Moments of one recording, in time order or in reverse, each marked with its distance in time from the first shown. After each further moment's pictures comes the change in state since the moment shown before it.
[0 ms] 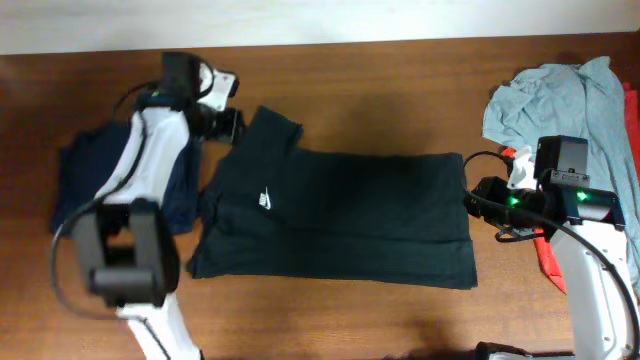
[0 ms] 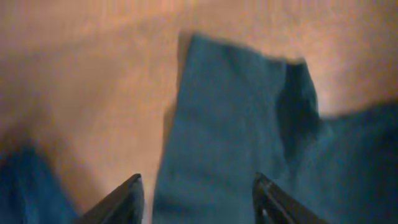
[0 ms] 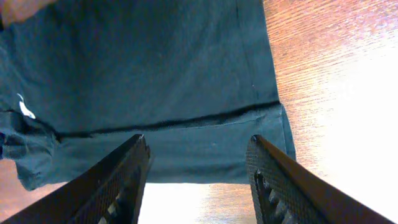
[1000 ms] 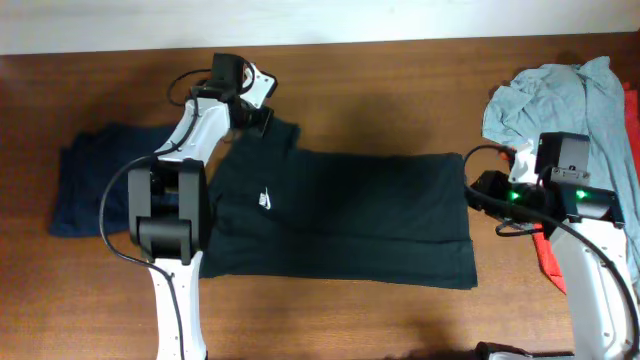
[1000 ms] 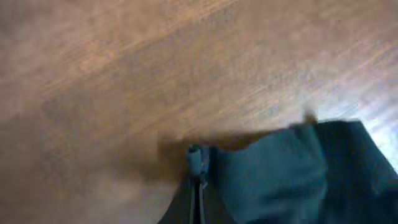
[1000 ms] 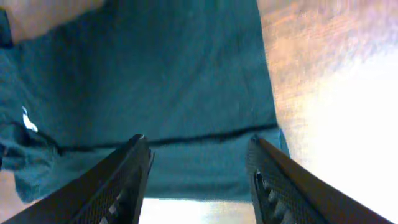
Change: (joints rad) left arm -0.087 0.331 0.212 0.125 -0.028 0.097; right arm 0.000 0.011 0.000 0.072 0.011 -0.003
